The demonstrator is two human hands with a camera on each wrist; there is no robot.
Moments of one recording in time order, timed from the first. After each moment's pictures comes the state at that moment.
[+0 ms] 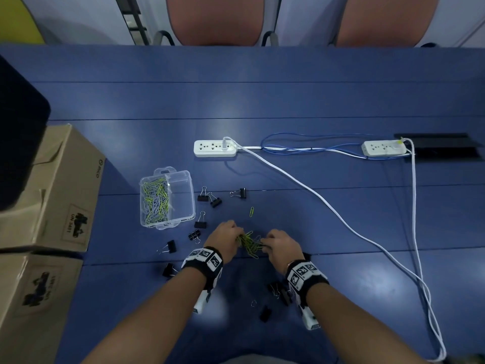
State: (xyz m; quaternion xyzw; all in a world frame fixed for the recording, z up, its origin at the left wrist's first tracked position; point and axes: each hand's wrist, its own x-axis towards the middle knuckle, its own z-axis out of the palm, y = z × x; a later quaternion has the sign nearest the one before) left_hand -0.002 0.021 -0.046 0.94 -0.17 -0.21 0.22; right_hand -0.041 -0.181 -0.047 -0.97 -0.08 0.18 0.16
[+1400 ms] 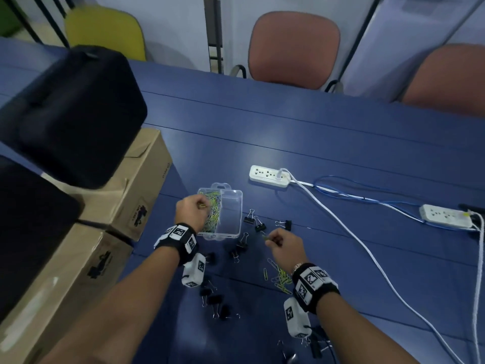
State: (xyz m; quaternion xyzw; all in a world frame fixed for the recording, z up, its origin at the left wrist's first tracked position) left_hand 0.055 0.193 0.031 0.89 0.23 0.05 0.39; right_hand 0.034 -0.078 0.010 -0.89 -0.01 0.14 0.43
